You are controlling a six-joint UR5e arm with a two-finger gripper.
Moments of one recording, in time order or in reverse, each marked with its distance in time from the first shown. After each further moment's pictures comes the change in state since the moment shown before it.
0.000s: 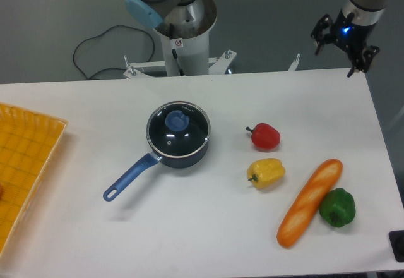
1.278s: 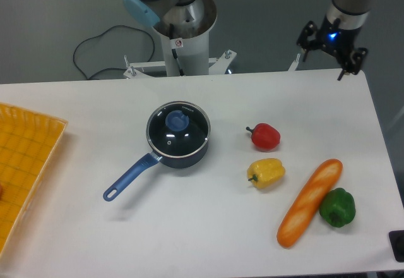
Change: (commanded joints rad) arm -0.084 0.107 -0.107 0.003 0.000 -0.176
